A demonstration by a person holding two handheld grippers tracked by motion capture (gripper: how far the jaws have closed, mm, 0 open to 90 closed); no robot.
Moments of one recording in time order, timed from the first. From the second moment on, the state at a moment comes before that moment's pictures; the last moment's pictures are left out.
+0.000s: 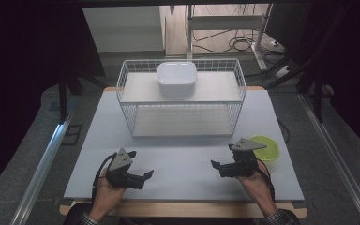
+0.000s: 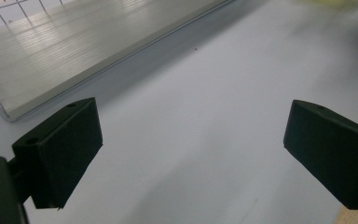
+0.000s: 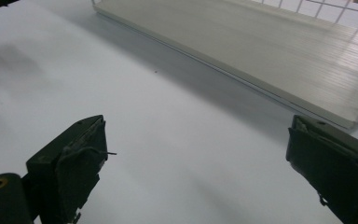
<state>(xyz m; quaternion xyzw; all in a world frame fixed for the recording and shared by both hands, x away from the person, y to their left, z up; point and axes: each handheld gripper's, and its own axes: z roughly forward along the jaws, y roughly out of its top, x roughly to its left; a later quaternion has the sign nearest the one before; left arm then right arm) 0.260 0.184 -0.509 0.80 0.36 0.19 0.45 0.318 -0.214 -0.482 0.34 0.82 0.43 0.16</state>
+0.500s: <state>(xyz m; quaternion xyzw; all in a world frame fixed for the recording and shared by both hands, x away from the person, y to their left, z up) 0.263 0.184 -0.513 0.80 0.36 0.19 0.43 0.328 -0.239 -0.470 0.40 0.80 0.41 0.19</state>
